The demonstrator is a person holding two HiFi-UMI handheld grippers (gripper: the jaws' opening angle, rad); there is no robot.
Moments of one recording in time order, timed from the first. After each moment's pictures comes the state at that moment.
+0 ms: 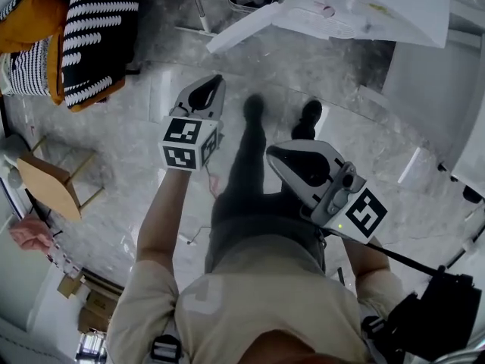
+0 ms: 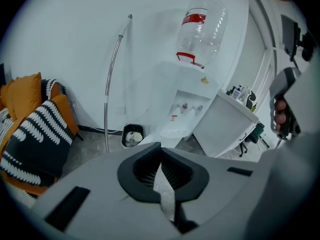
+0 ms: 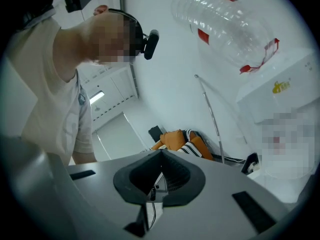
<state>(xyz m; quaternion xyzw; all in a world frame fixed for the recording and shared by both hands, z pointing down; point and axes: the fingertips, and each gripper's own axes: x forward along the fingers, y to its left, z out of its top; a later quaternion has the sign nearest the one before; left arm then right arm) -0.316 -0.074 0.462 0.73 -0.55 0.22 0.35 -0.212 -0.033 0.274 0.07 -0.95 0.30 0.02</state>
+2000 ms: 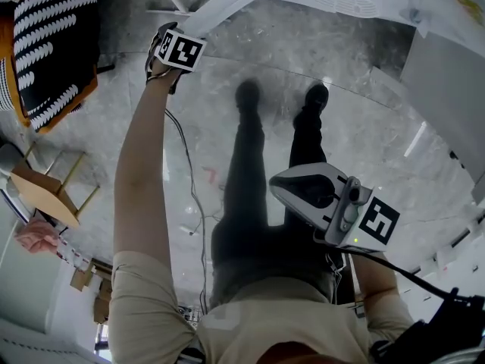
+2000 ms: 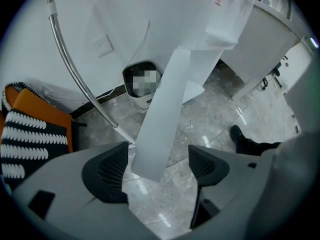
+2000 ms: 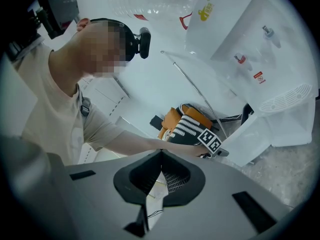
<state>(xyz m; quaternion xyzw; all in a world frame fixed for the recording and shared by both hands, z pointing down) -0.398 -0.120 0.811 0.63 -0.43 0.54 0.37 -0.178 -0.008 0.427 0.02 -0.88 0.47 0.05</state>
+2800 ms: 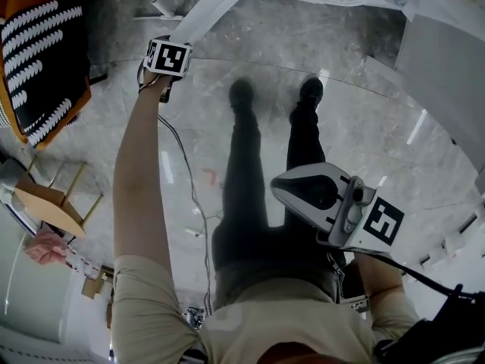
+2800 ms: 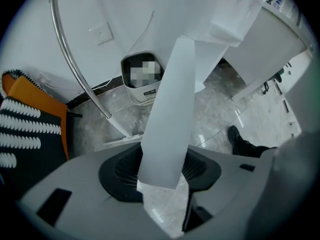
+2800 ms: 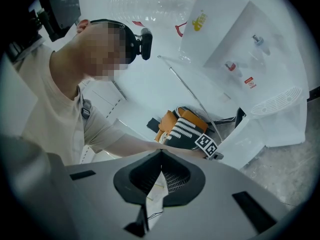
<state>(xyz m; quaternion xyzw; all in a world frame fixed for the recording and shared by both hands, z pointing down) -0.391 -0.109 0.827 0.60 -0.43 0.54 0.40 -0.154 -0.018 0.434 0.04 -0.88 0.47 0.05</state>
